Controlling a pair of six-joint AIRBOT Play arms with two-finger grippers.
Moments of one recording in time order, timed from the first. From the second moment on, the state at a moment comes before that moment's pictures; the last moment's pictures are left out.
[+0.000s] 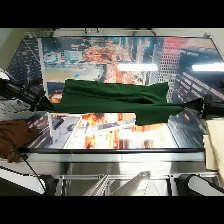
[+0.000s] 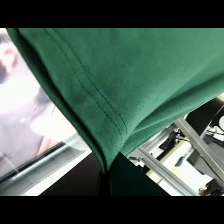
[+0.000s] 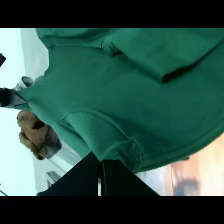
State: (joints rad) left arm 0.36 -1.81 1.51 0.95 -1.83 -1.24; right arm -0.62 -1.22 0.82 -0.47 1.48 0.97
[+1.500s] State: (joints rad) left arm 0.33 -2.18 2.05 0.73 -1.53 -1.32; right arm -0.45 -1.76 1.22 -0.52 1.14 0.90
